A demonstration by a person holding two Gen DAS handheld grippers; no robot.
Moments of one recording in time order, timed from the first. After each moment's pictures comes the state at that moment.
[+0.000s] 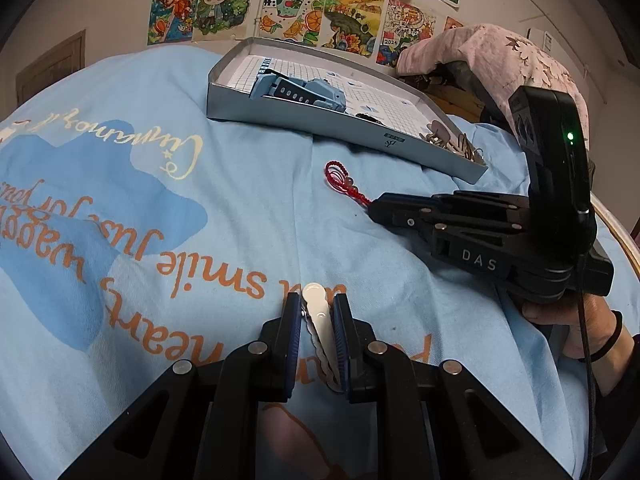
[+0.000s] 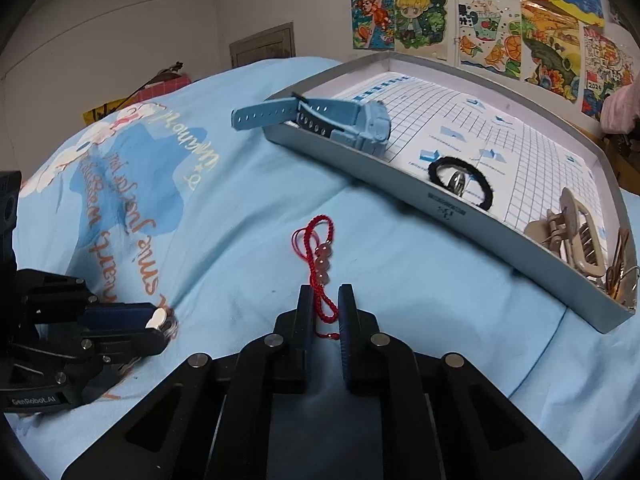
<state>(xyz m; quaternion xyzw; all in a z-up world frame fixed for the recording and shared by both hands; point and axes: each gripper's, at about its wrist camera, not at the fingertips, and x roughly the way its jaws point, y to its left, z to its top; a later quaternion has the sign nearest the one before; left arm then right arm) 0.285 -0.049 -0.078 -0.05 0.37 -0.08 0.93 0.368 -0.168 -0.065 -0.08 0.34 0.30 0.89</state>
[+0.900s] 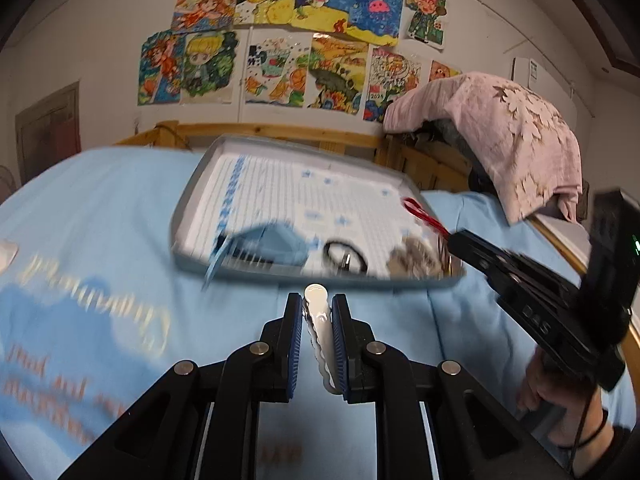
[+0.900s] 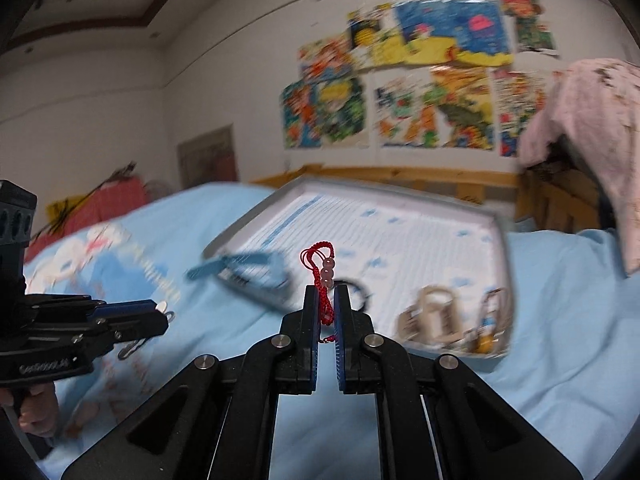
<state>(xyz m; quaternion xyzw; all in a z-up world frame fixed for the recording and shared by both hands) 0.350 -0.088 0.021 -0.04 0.28 -0.09 0.96 0.352 -0.255 0.010 0.03 0.18 0.20 0.96</state>
